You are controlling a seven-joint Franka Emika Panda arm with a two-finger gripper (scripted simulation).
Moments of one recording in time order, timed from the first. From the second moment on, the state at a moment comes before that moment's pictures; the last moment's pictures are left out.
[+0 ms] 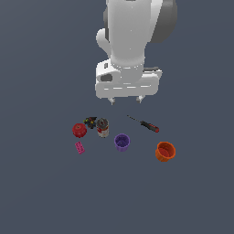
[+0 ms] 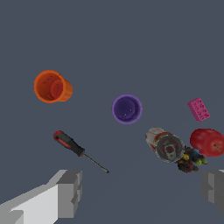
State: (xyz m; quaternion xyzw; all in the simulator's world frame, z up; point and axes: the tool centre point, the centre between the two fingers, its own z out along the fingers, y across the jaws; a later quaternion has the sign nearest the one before) arm -0.017 0.033 0.299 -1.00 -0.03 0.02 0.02
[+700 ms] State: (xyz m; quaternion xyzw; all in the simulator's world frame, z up) arm -0.005 0.011 0.303 -1.00 -0.01 0.01 0.02
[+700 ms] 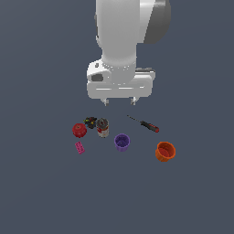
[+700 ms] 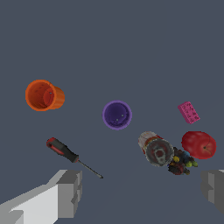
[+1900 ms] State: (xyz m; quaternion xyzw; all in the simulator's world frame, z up) arm -0.031 0.077 0.184 -0.98 -0.22 0.01 -0.01
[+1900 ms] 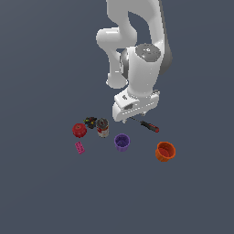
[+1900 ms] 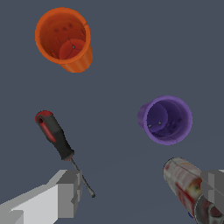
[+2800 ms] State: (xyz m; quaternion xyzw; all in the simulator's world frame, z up) arm -0.110 0.148 0.074 -0.89 -0.45 0.00 0.00
